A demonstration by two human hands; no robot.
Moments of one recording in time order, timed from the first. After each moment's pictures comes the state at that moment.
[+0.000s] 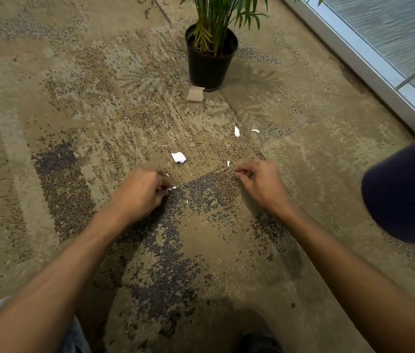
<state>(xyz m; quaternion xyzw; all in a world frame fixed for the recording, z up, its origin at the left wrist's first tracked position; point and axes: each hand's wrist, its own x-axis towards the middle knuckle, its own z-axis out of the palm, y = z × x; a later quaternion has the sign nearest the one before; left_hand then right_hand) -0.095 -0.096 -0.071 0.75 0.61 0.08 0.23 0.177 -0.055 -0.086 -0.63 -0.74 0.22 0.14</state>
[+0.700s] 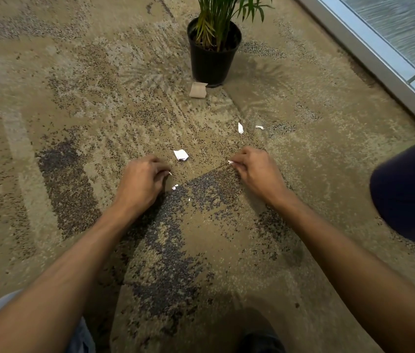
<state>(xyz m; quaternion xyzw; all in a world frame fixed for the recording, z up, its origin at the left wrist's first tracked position) -0.091 -0.085 -0.083 0.71 0.66 0.17 0.18 0.164 -0.035 -0.089 -0.59 -0.78 0.17 0.10</state>
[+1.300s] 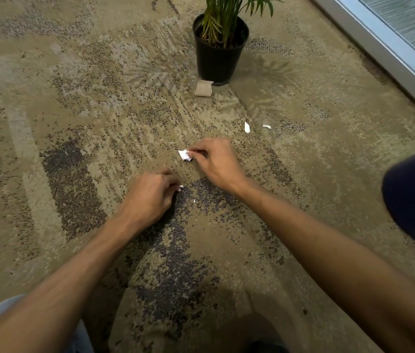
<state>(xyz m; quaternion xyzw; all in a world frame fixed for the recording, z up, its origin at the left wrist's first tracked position) -0.090 -0.101 -0.082 0.75 0.61 0.12 0.21 0.076 -0.023 -0.084 -0.53 -0.78 0.28 0.20</state>
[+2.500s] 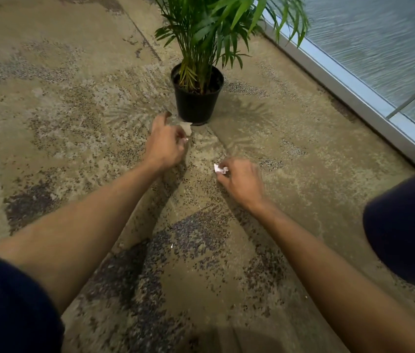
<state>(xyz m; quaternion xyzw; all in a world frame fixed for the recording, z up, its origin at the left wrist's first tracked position) -0.032 0.087 -0.074 0.67 0.70 0.20 0.17 0.157 0.032 -0.093 -0.64 -0.74 0.13 0.14</state>
